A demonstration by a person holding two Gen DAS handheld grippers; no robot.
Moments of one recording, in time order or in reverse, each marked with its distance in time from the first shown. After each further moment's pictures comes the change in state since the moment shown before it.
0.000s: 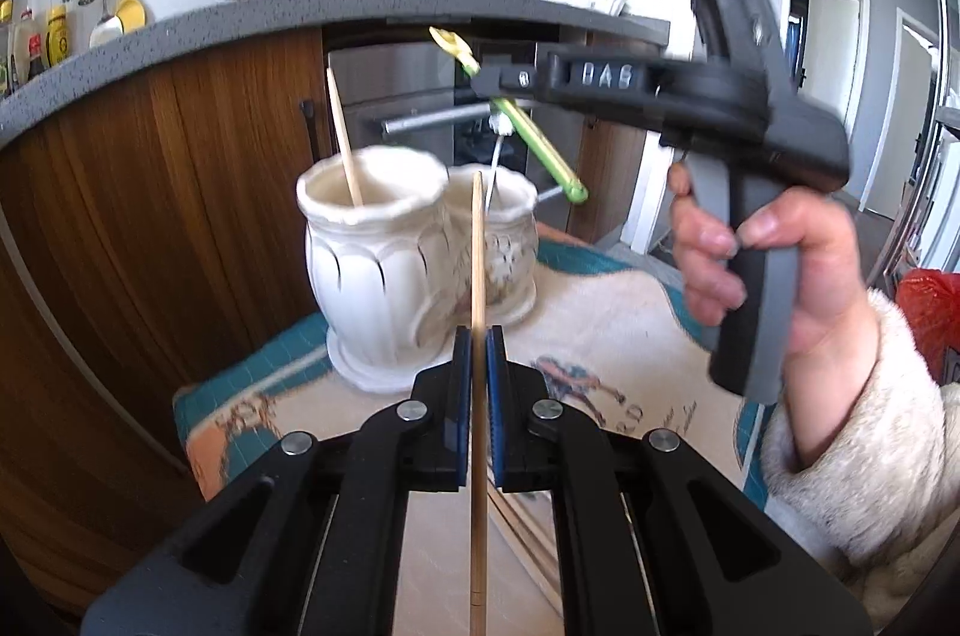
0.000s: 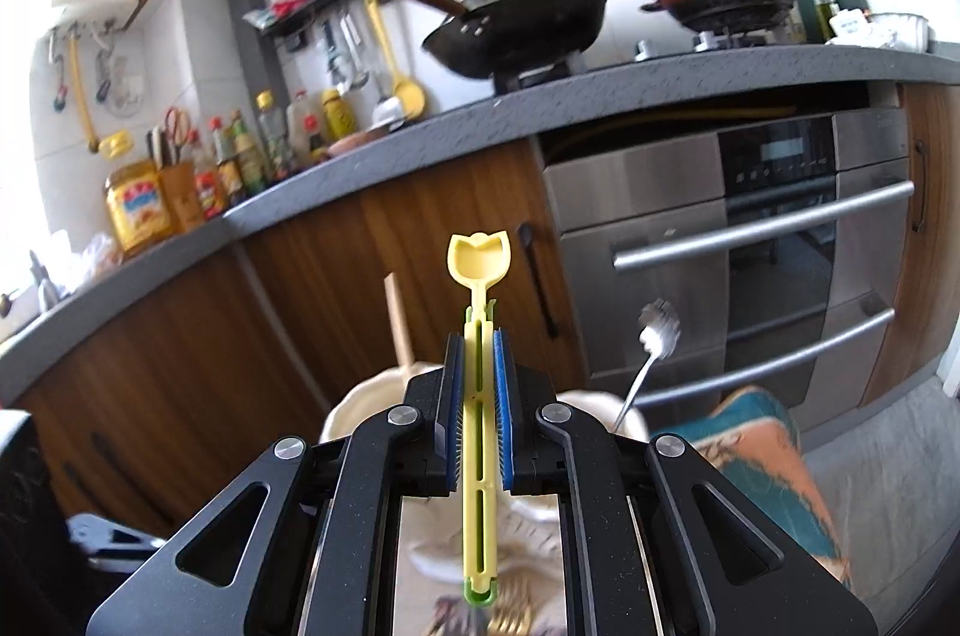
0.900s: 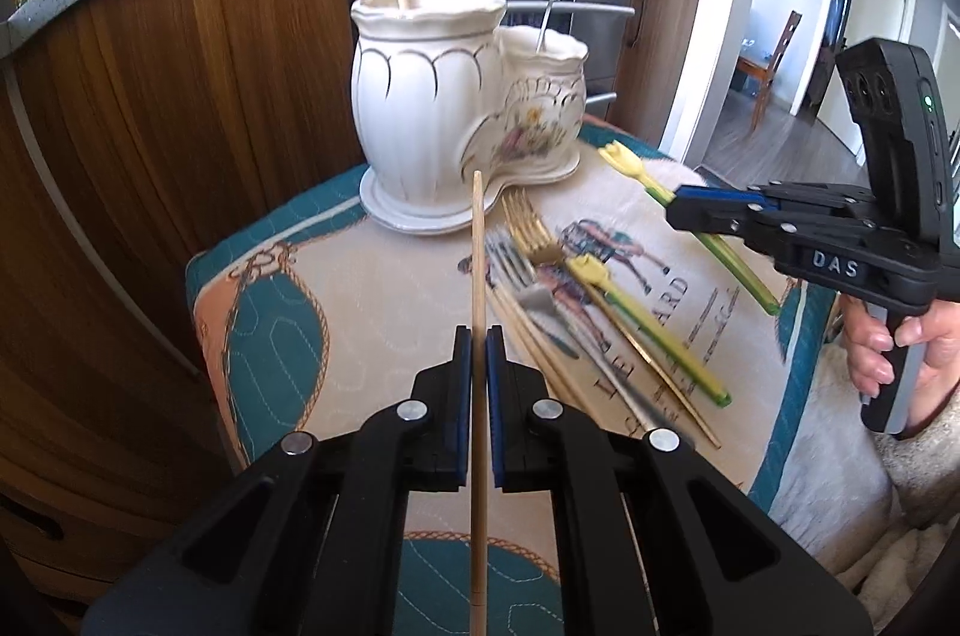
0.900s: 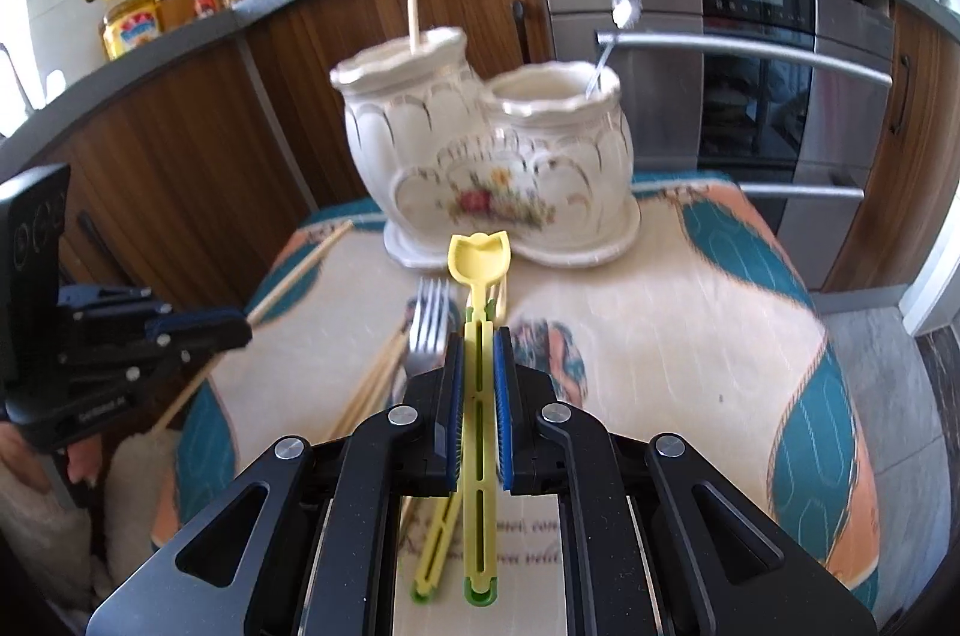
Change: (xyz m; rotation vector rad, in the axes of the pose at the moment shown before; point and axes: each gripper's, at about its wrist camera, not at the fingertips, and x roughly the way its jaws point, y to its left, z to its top) left arm 0.002 0.013 -0.062 -0.063 0.207 0.055; right arm -0.053 0.008 -0.119 -0.090 0.363 -0.051
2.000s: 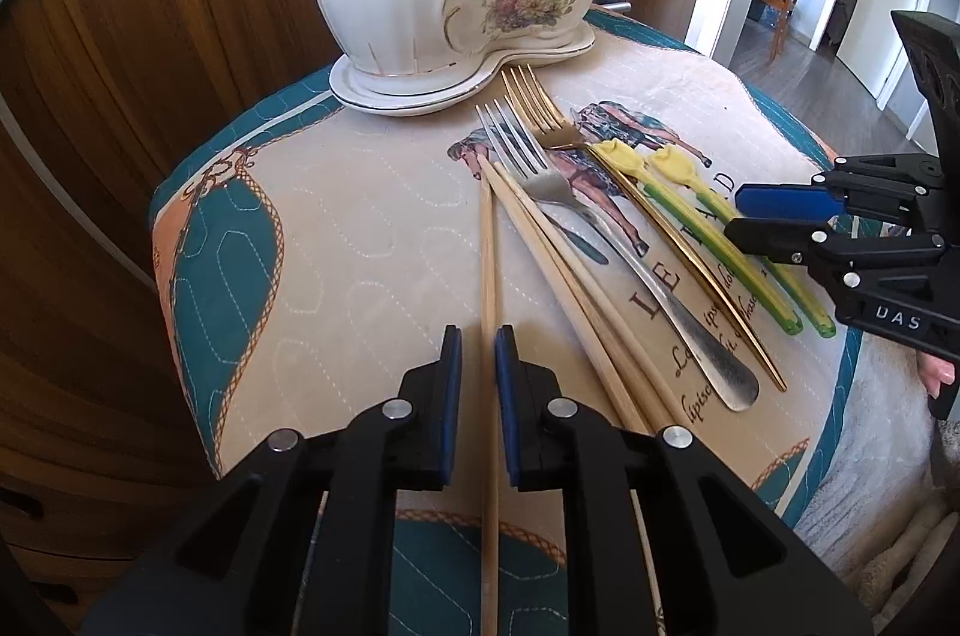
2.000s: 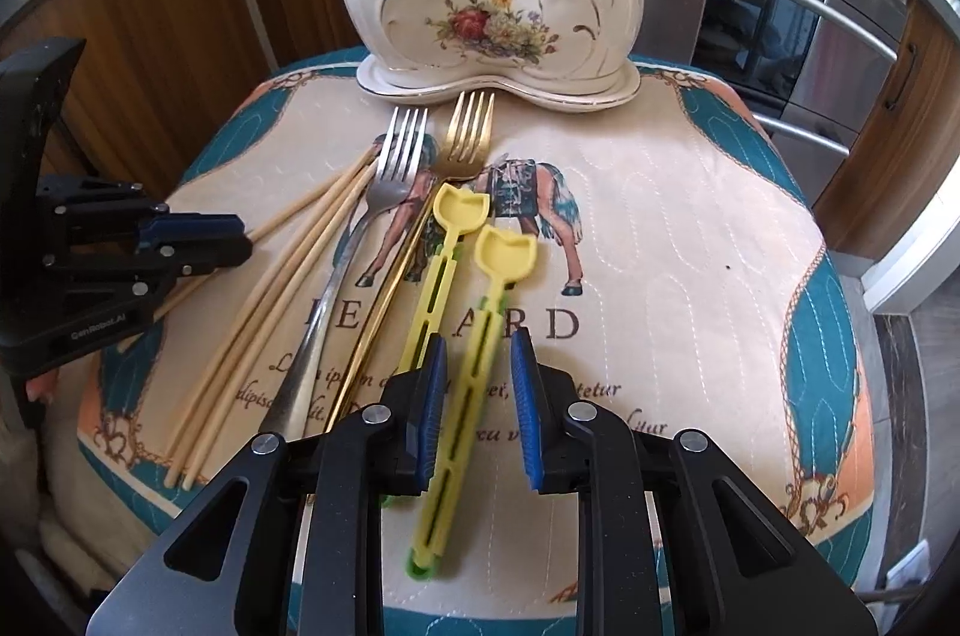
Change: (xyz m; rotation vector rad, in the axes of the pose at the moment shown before) left arm 0.054 -0.005 -0.026 0.033 0.200 0.038; right arm 0.026 0.009 -0.051 -0.085 0.263 -0.111
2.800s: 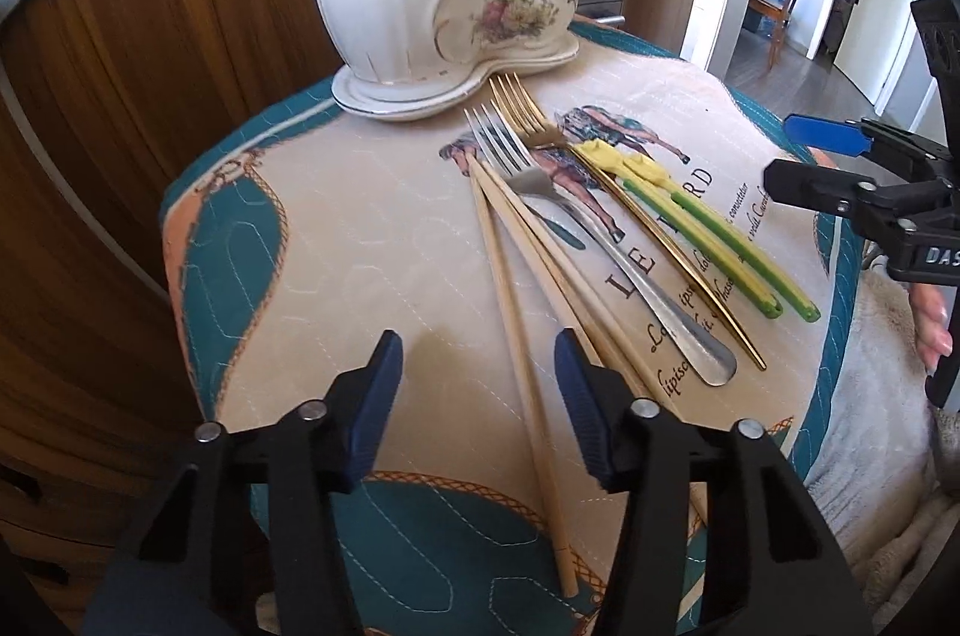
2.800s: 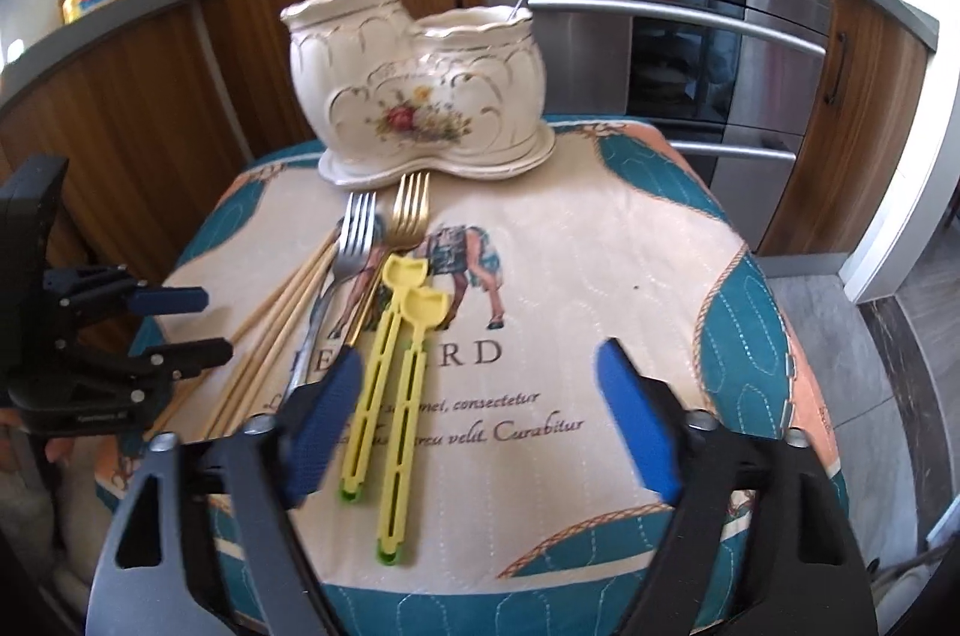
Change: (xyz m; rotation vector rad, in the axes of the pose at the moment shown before) left arm -0.016 -0.008 -0.019 0.005 -0.047 0.002; right arm -0.041 -0.021 -0.012 0.104 -0.184 -0.050
